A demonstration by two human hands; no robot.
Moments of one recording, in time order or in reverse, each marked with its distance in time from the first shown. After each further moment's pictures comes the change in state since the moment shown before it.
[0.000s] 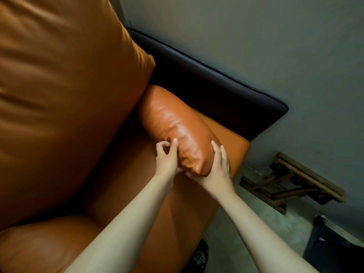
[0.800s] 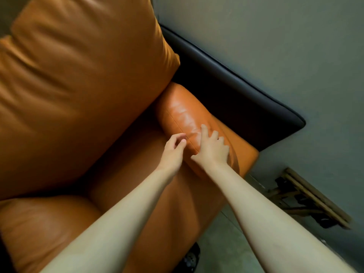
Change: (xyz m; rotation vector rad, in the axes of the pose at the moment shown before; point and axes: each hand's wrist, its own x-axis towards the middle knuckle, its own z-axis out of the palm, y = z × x) left_hand 0.007 -0.001 -0.016 0.225 -0.047 0.258; right_hand 0.061 -0.061 0.013 -0.732 -0.105 -0.087
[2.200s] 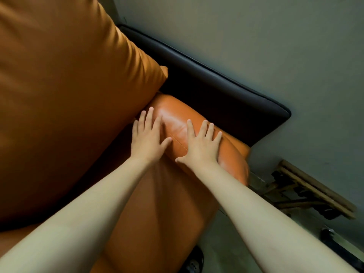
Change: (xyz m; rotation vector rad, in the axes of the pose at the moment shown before) left_hand 0.068 0.022 0.008 1.238 0.131 0.429; right_hand 0.034 0.039 0.002 -0.036 0.063 -0.038
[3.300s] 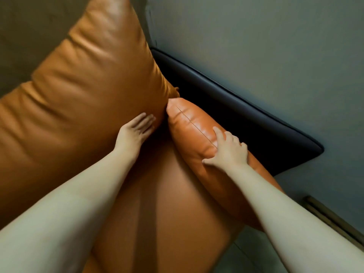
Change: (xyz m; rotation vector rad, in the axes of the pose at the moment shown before) left_hand 0.059 -0.095 -0.044 1.223 -0.230 0.281; right_hand 0.075 0.027 -0.013 0.060 -0.007 -0.055
